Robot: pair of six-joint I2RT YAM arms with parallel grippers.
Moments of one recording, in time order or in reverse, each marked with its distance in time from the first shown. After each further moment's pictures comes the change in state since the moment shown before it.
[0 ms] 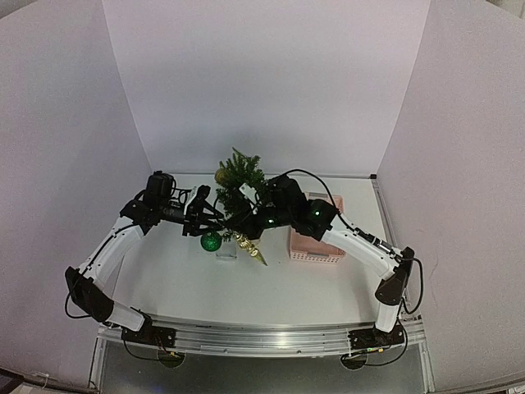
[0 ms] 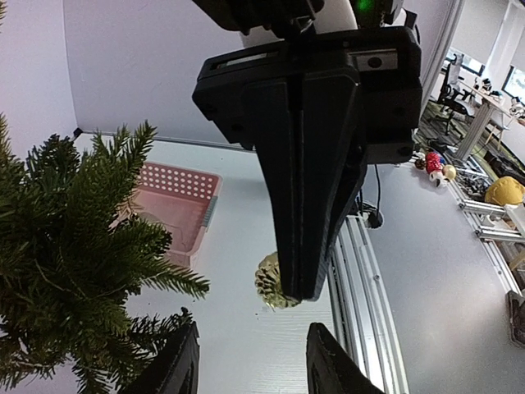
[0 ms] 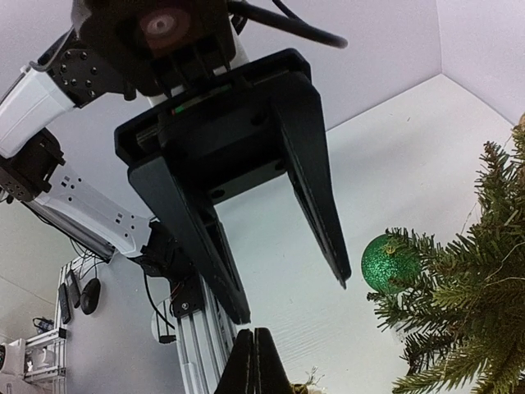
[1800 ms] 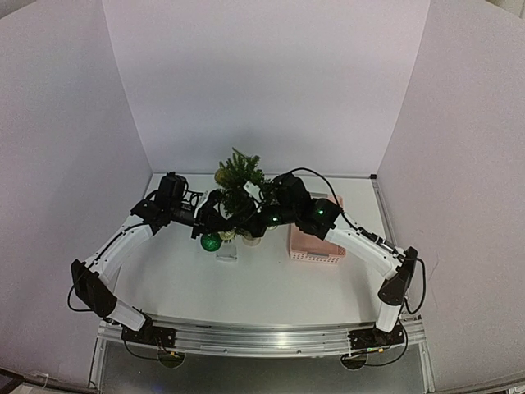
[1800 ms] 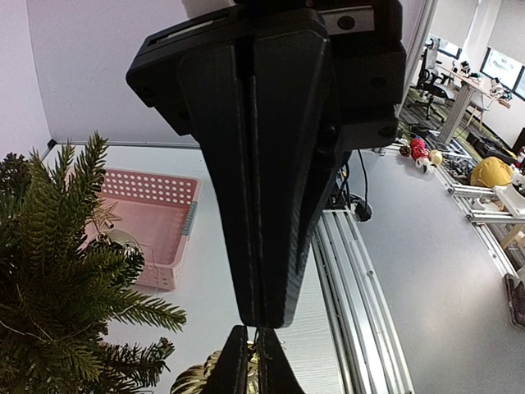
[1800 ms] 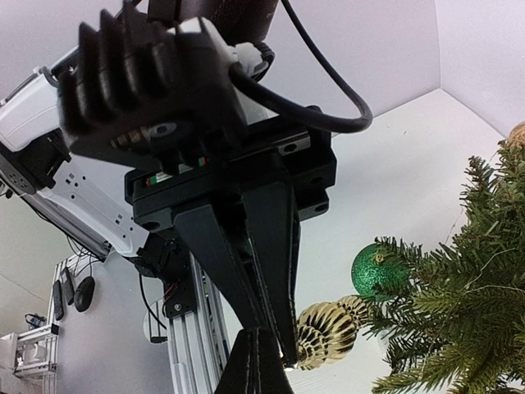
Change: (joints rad) left arm -0.077 0.061 0.012 0.032 0.014 0.034; right arm -0.028 -0.028 -0.042 0.041 -0.026 -0.040
